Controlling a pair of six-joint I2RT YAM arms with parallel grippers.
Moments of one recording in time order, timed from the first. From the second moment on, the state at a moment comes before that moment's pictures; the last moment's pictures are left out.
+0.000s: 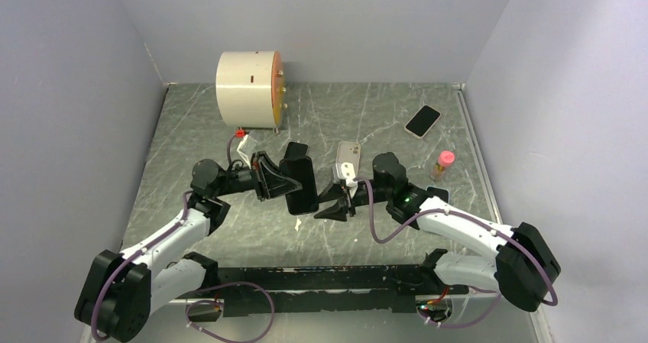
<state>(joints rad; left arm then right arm) -0.39 1.03 0.42 0.87 1.00 -0.81 0.75 1.13 0.60 0.31 -0.94 -0.21</state>
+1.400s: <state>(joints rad) -0.39 1.10 0.41 1.09 1.07 -0.97 0.79 1.16 0.69 0.08 -0.85 -0.59</state>
